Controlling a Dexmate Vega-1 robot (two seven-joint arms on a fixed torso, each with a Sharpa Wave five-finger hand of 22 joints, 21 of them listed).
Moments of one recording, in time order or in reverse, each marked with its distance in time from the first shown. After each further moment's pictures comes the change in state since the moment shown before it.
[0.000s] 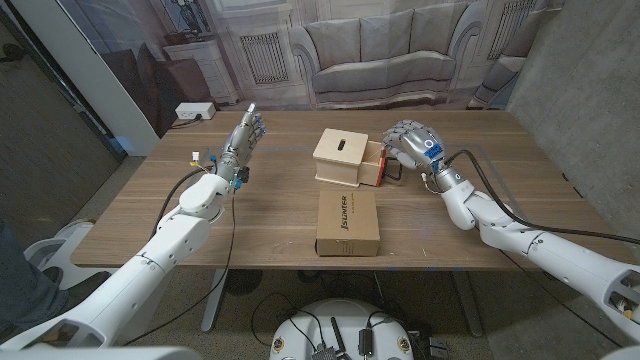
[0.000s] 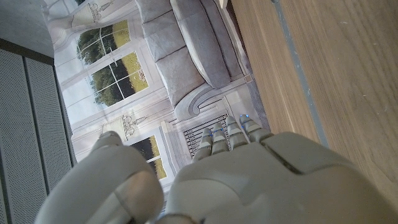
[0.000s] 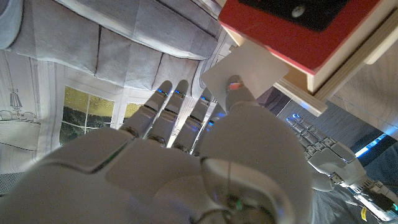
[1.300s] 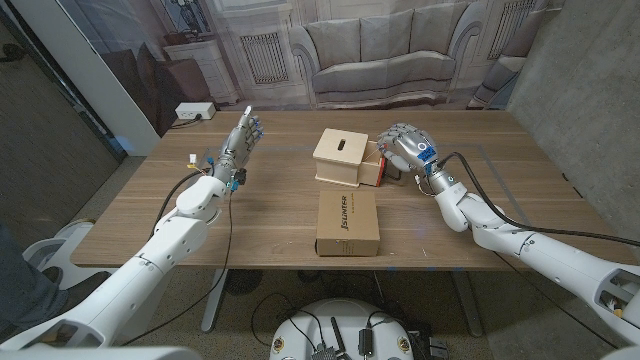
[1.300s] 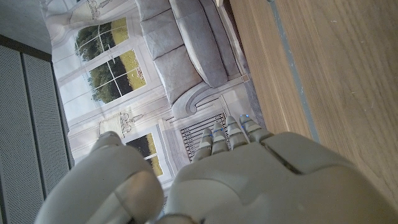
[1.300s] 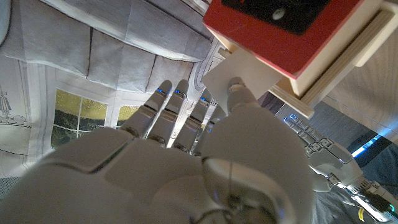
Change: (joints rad) left arm 0.007 0.003 -0.009 0.025 -0.021 -0.017 -0.026; left_hand 0.000 0.000 -0.010 -0.002 -0.008 0.000 0.000 0.000 0.000 0.000 0.000 0.000 0.000 0.000 0.000 0.000 0.000 0.000 0.000 0.000 0.000; right arm 0.013 0.022 -0.032 0.011 -0.006 -0.020 0.007; right_hand -0.023 -0.023 -0.015 0.003 0.000 -0.093 -0.006 -0.034 -0.026 -0.026 0.004 -0.013 0.000 0.001 0.002 0.000 -0.003 0.004 0.004 0.000 0.000
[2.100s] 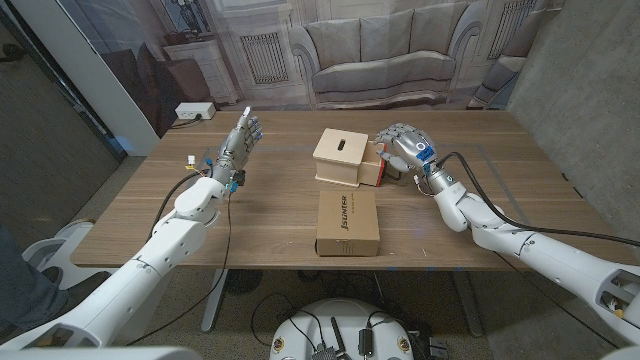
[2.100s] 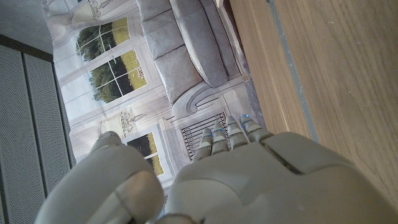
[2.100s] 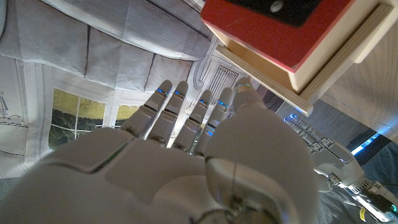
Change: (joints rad) left arm 0.016 0.008 -0.006 -0.018 -0.002 -0.002 0.005; left_hand 0.003 0.003 0.000 0.000 0.000 0.000 0.000 0.000 0.000 0.000 0.000 0.000 0.000 0.000 0.000 0.000 0.000 0.000 0.000 0.000 0.000; right arm -0.006 -0.006 0.003 -0.023 0.001 -0.005 0.014; right_hand -0.032 -0.022 -0.019 0.008 0.000 -0.092 0.001 -0.078 -0.047 -0.039 0.007 -0.002 0.004 -0.018 0.000 -0.008 -0.005 0.000 0.000 0.000 0.000
